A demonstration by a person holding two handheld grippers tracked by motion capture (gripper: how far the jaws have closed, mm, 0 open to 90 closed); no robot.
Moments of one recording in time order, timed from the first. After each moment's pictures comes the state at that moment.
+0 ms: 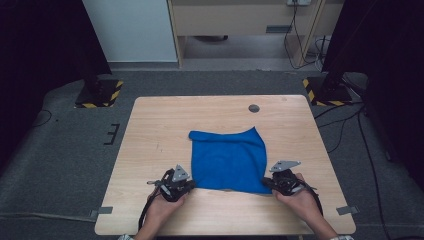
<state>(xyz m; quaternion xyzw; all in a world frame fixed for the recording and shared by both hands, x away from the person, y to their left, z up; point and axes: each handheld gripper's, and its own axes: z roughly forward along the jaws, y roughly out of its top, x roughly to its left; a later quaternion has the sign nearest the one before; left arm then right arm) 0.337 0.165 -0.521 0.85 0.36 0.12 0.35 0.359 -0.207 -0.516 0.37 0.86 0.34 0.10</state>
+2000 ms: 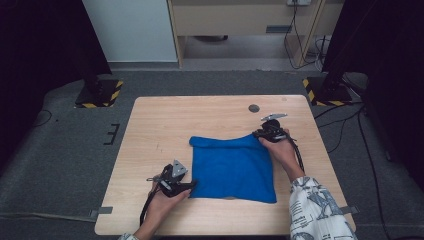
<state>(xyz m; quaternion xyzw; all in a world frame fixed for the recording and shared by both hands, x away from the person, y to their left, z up) 0.357 0.172 -0.530 0.83 0.39 0.18 0.35 0.536 -0.191 -0.517 0.46 0.80 0.36 0.16</state>
